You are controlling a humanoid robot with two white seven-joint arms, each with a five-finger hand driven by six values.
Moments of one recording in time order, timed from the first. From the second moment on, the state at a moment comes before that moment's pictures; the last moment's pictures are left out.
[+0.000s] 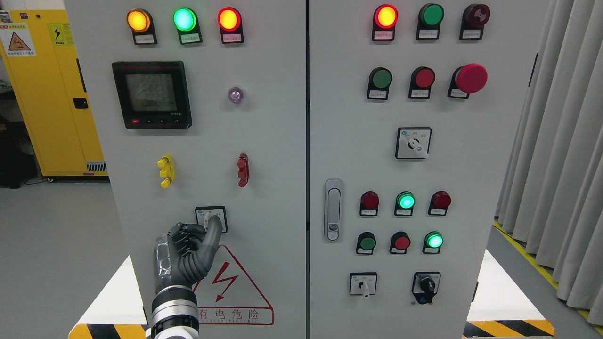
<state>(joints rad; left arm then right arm) -0.44 -0.15 -0.07 -1.90 -0.17 0.63 0.37 0.10 0.12 -0.16 -0.19 0.12 0.01 -0.20</state>
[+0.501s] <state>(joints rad) -0.44 -0.15 -0.07 -1.90 -0.17 0.63 0.37 0.10 0.12 -0.16 -0.19 0.12 0.01 -0.20</state>
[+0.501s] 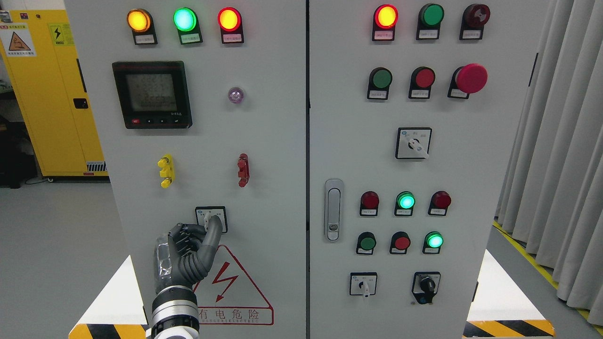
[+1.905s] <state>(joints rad) -0.44 -0.15 -0.08 -1.89 -0.16 0.64 0.36 0.10 0.12 -0.16 -0.19 0.12 0.01 -0.20</state>
